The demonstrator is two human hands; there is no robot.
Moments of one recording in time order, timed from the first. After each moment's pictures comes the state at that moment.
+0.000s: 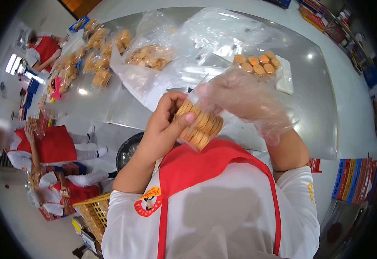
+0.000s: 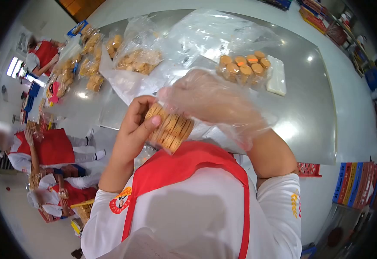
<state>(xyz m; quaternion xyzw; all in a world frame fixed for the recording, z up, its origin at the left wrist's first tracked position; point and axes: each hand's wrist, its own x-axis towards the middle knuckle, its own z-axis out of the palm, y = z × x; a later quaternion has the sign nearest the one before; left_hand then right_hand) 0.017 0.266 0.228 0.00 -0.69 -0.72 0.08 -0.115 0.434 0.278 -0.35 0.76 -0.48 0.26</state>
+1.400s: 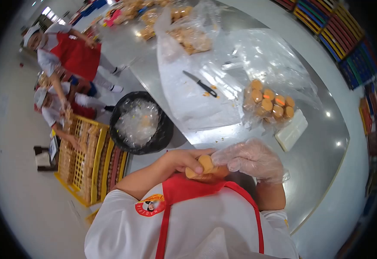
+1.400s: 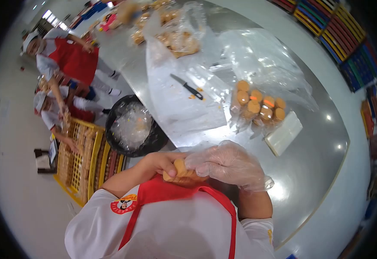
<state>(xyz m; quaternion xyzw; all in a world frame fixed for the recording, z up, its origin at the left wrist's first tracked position) 0.003 0.449 0.129 0.02 -0.28 -0.94 -0.18 -0.210 0.583 0.239 -0.52 0.47 -0.41 0.58</state>
